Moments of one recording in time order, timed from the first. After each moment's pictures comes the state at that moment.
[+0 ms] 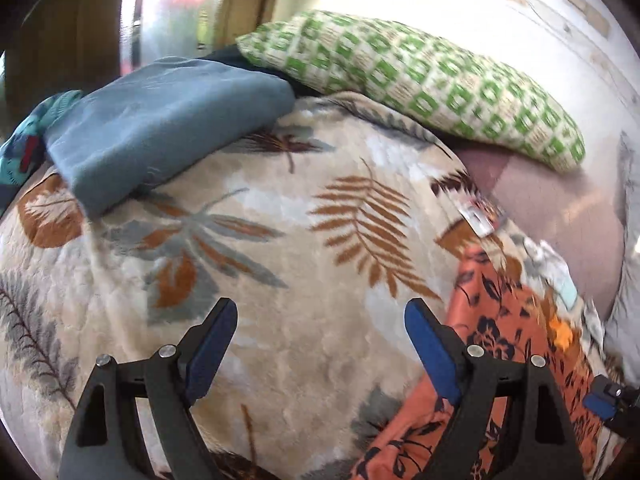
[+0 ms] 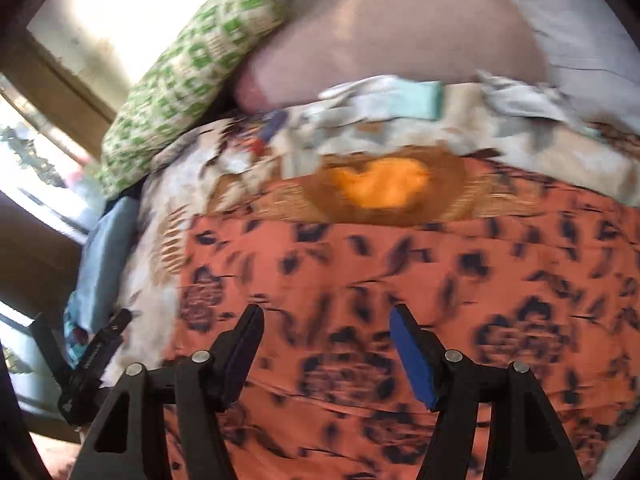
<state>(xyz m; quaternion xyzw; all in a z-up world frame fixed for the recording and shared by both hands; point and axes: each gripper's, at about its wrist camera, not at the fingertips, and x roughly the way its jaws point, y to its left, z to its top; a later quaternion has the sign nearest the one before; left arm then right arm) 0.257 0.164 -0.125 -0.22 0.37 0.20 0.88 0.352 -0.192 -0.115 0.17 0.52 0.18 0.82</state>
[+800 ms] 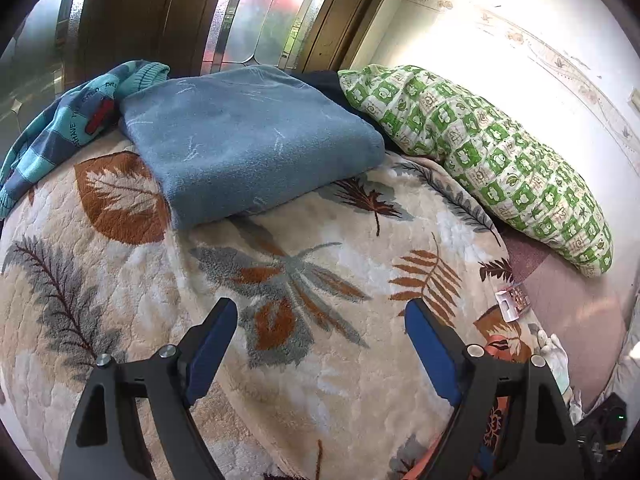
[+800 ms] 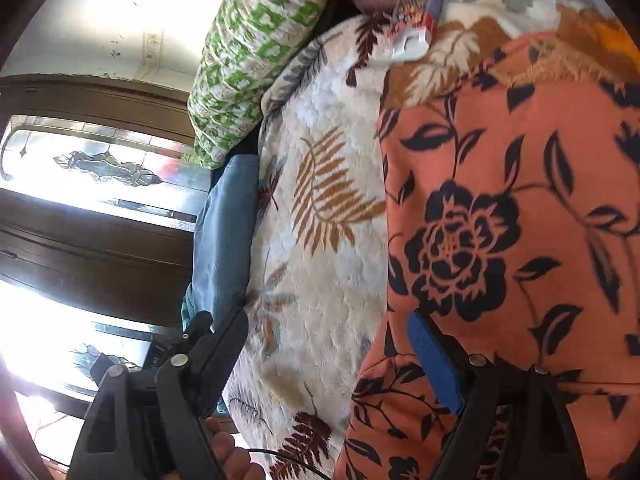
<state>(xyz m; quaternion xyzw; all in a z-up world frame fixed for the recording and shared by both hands) 0.222 0.224 -0.114 -0.30 0.31 0.27 0.86 0.348 -0.036 -0.173 0.34 0.56 0.32 0.69</state>
